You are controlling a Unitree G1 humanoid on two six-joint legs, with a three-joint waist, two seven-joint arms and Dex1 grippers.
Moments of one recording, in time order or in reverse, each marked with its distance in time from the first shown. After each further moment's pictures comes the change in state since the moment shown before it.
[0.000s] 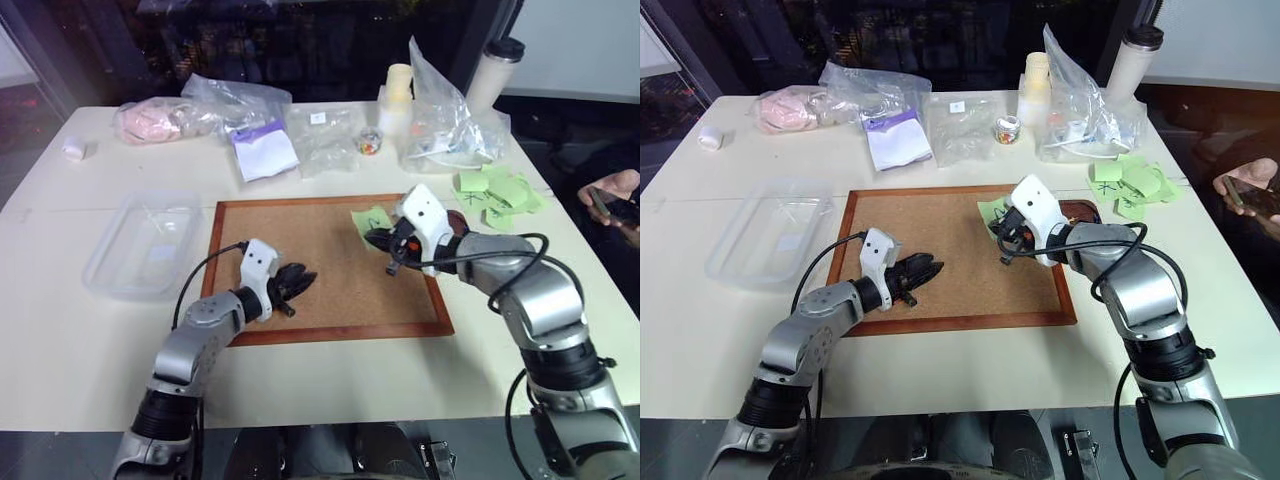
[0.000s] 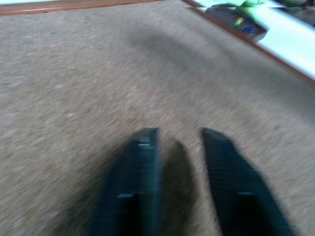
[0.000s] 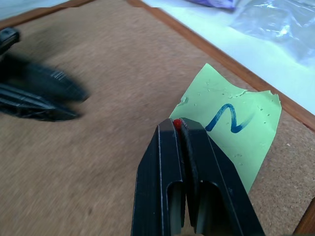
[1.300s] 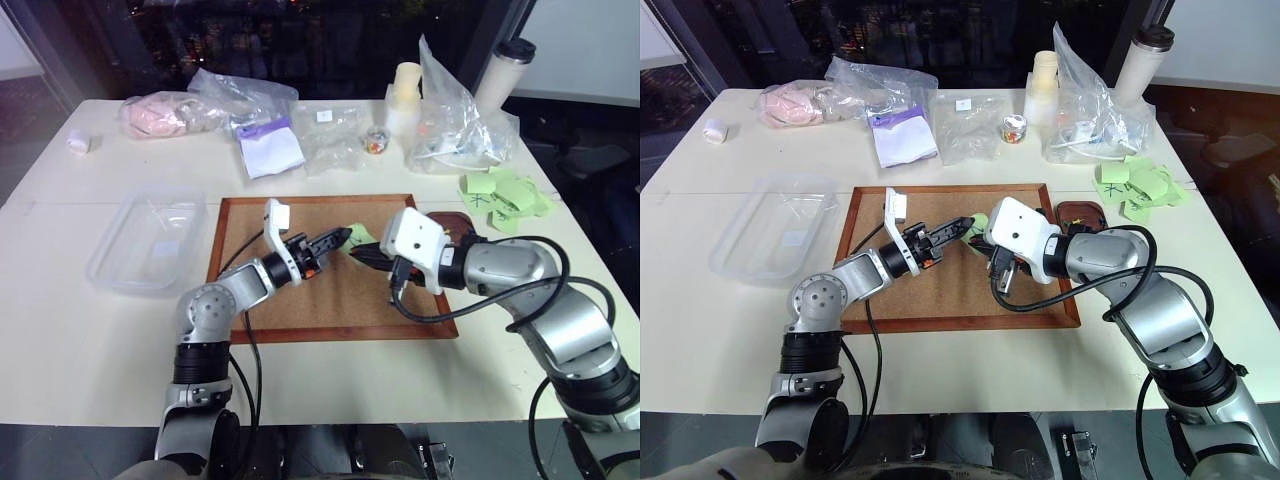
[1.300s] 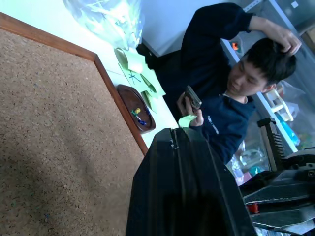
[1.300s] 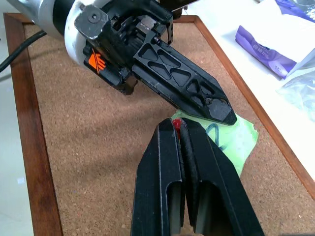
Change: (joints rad) left arm -0.238 -0.239 0.257 0.162 -0.519 0.397 0.144; right arm 0.039 -0.115 0.073 -0.201 -0.019 -0.137 0.091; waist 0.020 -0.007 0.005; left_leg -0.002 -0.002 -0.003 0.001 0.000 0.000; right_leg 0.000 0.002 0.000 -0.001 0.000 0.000
